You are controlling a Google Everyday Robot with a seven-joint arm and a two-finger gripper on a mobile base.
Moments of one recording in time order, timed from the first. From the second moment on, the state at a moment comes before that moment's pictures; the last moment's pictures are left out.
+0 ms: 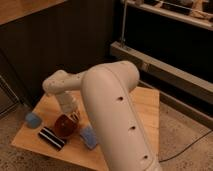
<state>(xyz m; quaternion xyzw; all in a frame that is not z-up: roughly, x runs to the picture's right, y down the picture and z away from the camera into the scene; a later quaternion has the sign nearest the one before) -0.192 0.166 0.818 -0.34 0.30 0.37 0.81</state>
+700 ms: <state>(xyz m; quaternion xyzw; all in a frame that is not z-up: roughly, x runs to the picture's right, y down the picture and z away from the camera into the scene) -0.265 0.123 0.857 -0.32 0.27 0.36 0.83</state>
